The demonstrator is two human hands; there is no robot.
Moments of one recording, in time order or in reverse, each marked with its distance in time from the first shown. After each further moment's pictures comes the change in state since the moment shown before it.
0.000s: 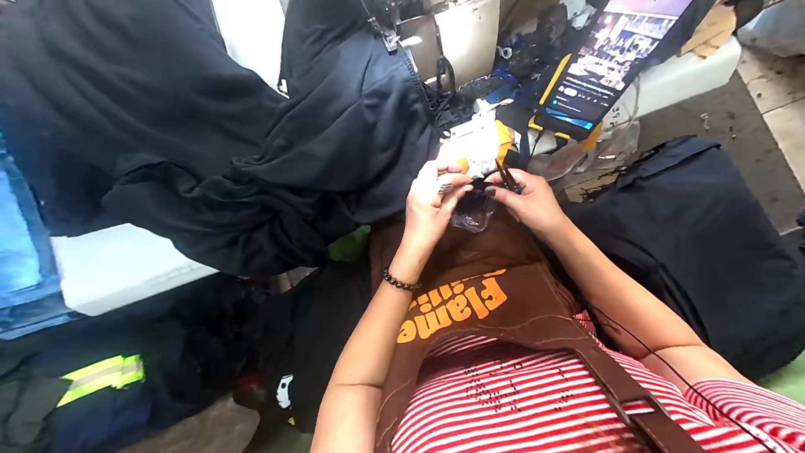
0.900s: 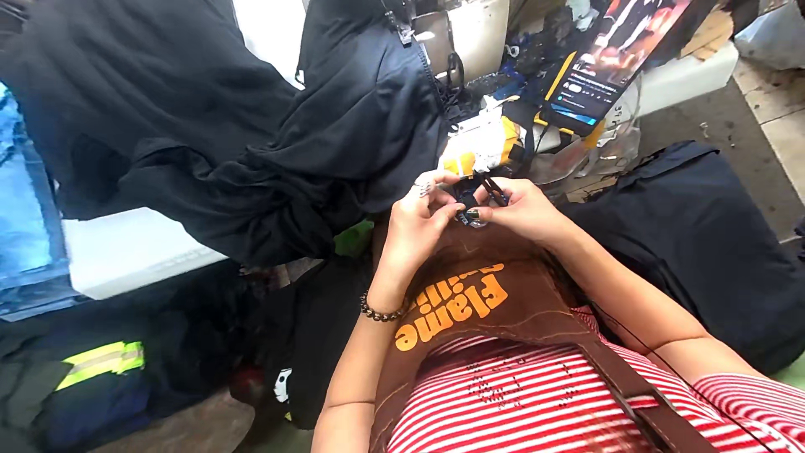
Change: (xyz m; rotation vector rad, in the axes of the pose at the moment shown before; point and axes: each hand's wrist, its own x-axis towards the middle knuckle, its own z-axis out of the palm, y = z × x) left_hand -0.017 0.043 -0.041 -0.146 -0.072 -0.259; right_hand -0.016 -0.049 0.018 -0.018 -0.255 -0.035
